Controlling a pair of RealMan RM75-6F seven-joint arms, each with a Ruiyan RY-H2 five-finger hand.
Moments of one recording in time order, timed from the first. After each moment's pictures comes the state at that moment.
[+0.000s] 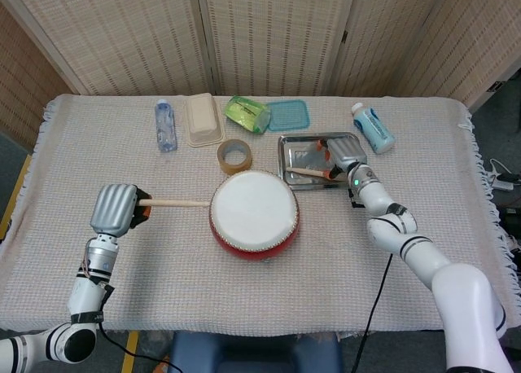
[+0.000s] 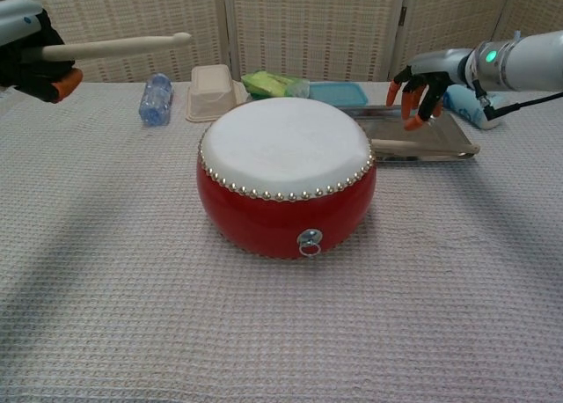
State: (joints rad) left arm -0.61 -1.33 -0.24 -1.78 1.02 1.28 0.44; right arm 1.05 -1.64 0.28 -0.65 -1.18 0.32 0.22
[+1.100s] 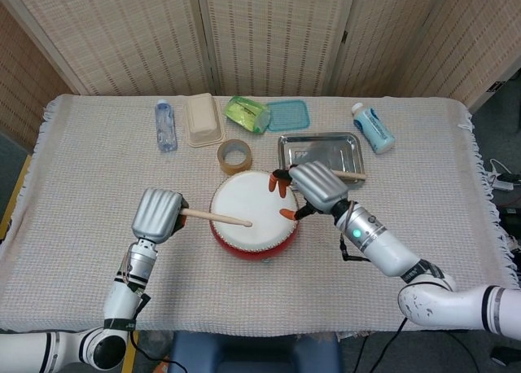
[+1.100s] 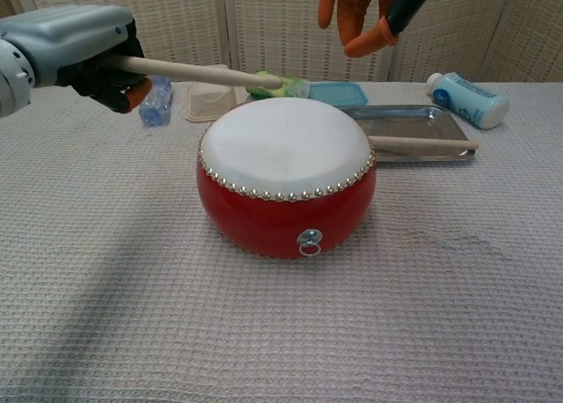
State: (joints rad) left arm -0.74 -1.45 -0.26 -1.90 0.93 1.33 0.82; right arm 0.94 -1.06 0.33 -1.92 -0.93 0.74 -0.10
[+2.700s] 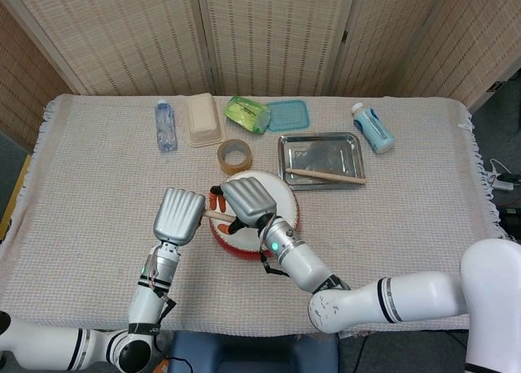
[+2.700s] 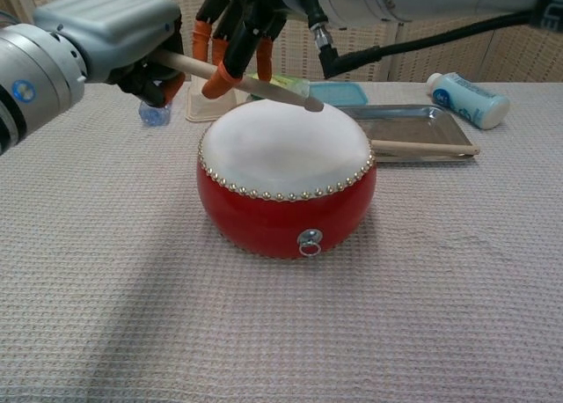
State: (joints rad) left arm -0.84 -1.58 -0.25 -1.89 0.92 1.47 1.09; right arm 1.32 -1.38 0.34 -1.90 -0.35 1.01 -0.47
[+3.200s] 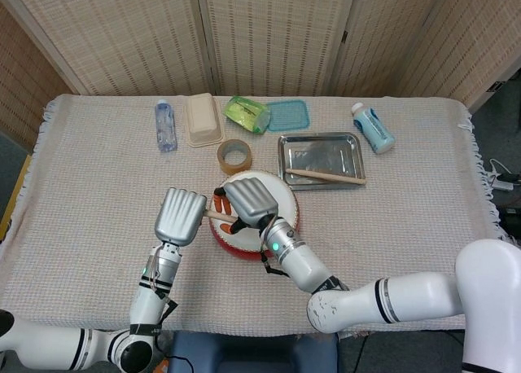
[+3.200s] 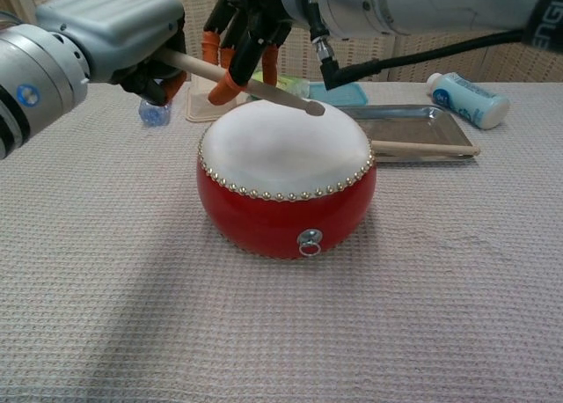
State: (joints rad) left arm -0.84 -1.59 -0.23 -1.87 0.95 1.48 1.11; right arm 1.31 -1.41 0.33 -1.89 -0.35 1.03 -0.47
